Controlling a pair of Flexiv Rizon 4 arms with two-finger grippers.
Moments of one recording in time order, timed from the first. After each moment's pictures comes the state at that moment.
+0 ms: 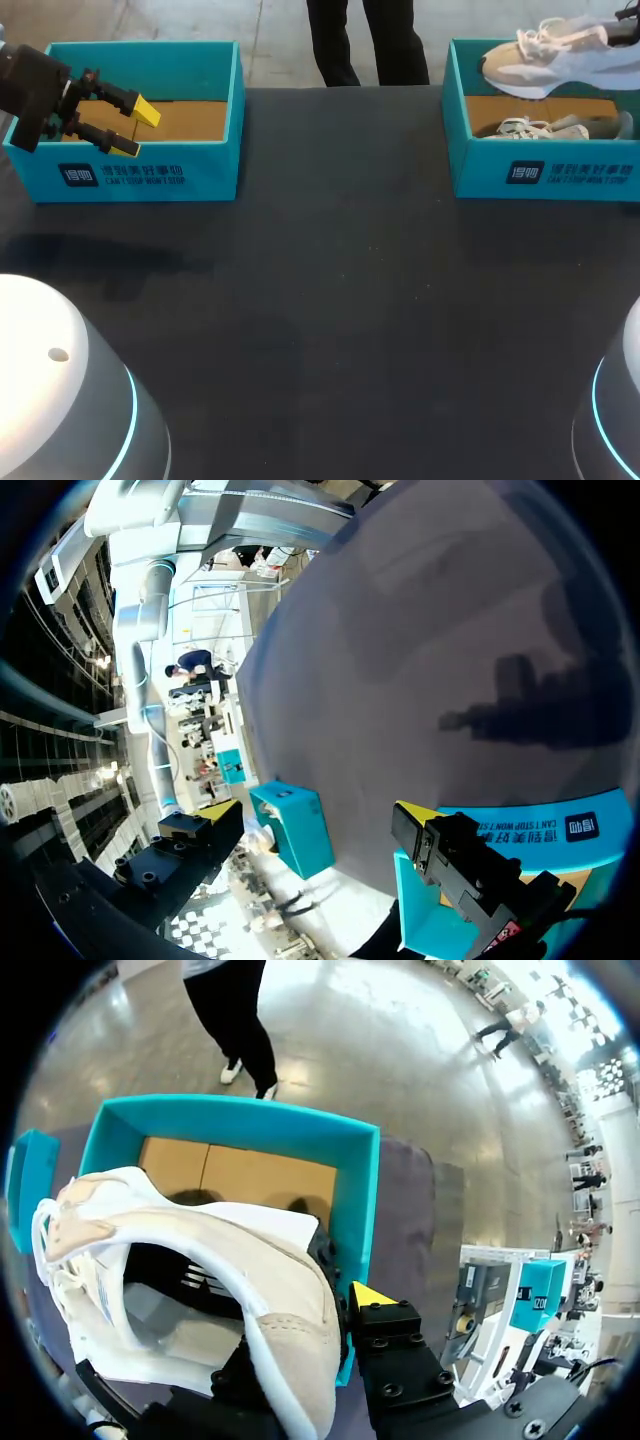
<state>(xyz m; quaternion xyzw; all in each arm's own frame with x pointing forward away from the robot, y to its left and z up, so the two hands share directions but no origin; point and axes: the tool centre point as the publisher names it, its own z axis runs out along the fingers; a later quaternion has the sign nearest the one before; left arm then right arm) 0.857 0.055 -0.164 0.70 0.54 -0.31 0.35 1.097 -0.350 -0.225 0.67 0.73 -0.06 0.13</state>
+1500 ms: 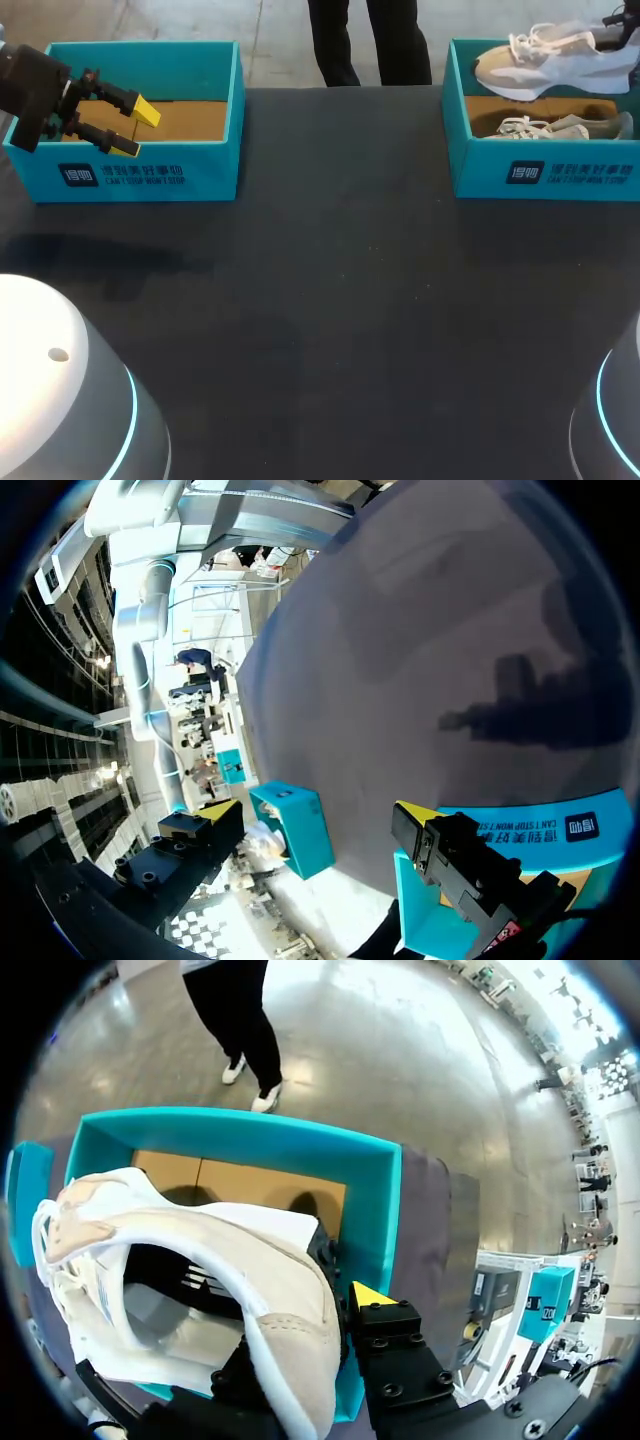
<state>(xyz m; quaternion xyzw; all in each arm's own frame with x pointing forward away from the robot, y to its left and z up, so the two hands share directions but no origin) 0.857 0.055 -0.164 0.70 0.54 -0.31 0.35 1.134 -0.350 -0.261 0.68 0.73 -0.05 0.12</state>
